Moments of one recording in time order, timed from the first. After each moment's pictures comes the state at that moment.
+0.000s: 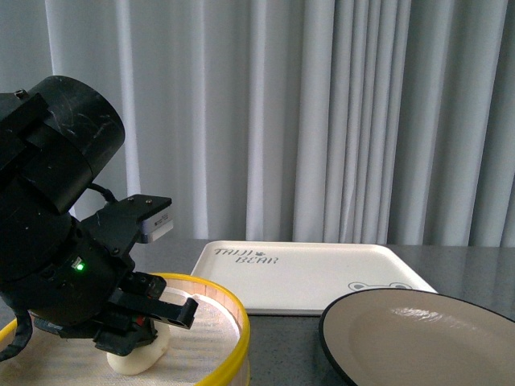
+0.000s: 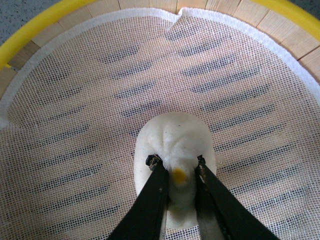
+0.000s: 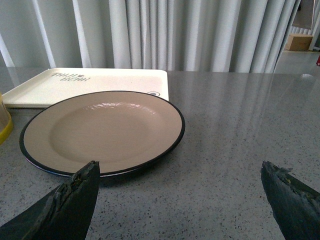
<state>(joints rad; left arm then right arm) -0.29 1.66 1.19 -0.32 -0.01 0.08 0.00 0.00 0.01 0.00 0.00 -0.01</state>
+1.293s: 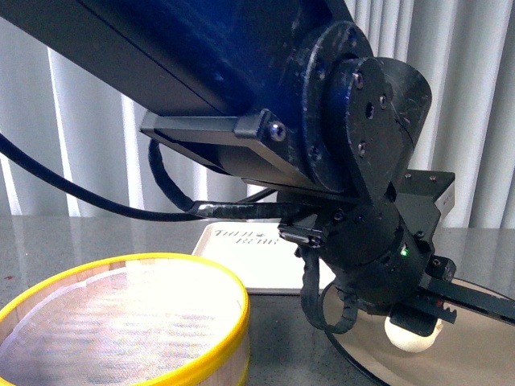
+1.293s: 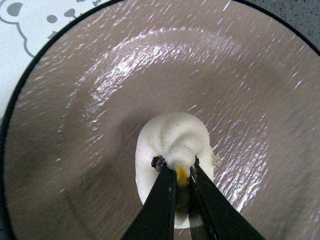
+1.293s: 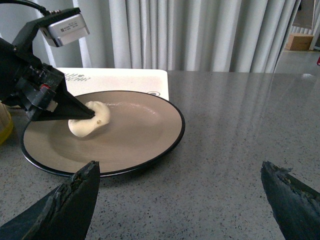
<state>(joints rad) -0.71 2.04 1.63 -0.26 0.12 0.09 0.00 0.00 0.01 0.00 0.00 -0.01</state>
